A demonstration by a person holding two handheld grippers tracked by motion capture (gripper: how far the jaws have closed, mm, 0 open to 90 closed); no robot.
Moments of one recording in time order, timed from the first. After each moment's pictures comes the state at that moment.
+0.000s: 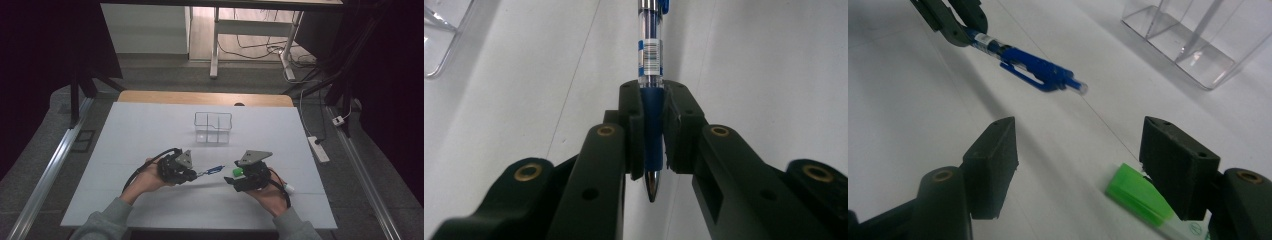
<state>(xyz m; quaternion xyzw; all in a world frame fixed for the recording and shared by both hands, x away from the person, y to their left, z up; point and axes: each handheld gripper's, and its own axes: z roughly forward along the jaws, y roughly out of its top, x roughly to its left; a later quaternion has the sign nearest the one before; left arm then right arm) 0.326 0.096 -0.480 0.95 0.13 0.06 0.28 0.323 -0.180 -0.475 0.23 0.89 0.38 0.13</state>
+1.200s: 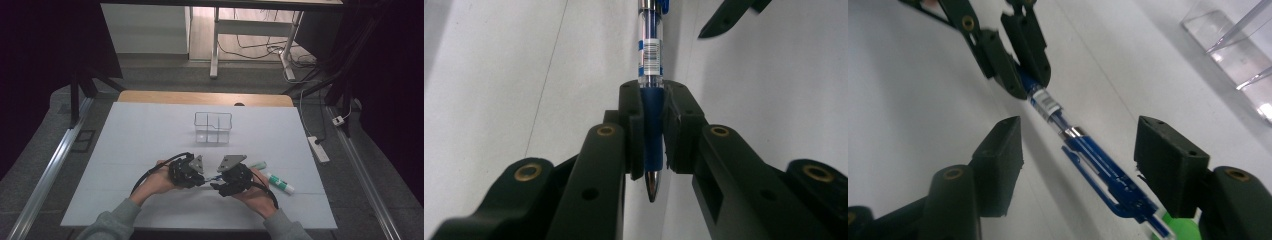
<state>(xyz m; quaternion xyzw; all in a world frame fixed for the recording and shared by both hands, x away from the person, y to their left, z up) 0.325 0.067 -0.489 0.96 0.11 0.04 0.26 0.316 -0.132 -0.483 0.16 0.93 0.32 0.13</state>
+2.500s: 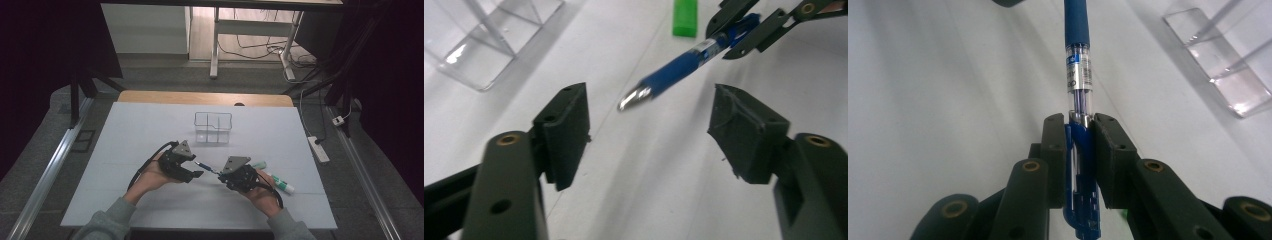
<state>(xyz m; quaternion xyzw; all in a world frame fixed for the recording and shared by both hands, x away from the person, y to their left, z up) 0.334 0.099 -0.475 0.90 0.24 0.08 0.36 0.317 -0.146 -0.482 0.14 0.93 0.31 0.16</state>
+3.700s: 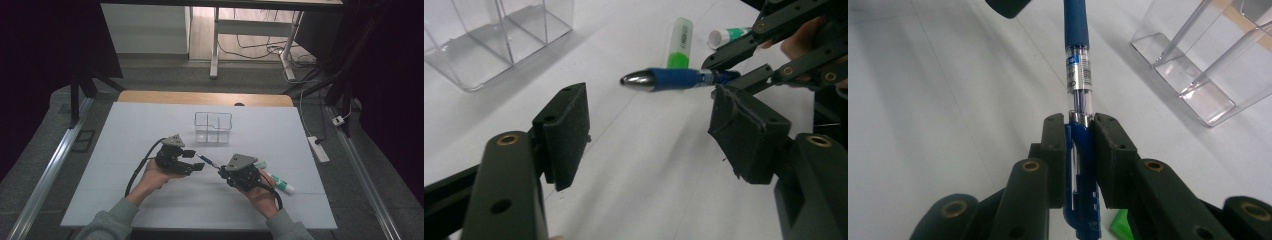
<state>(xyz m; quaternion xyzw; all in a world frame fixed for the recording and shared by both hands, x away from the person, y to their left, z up) 0.342 0.110 -0.481 0.83 0.31 0.01 0.46 0.315 -0.151 -0.479 0.17 0.90 0.36 0.19</state>
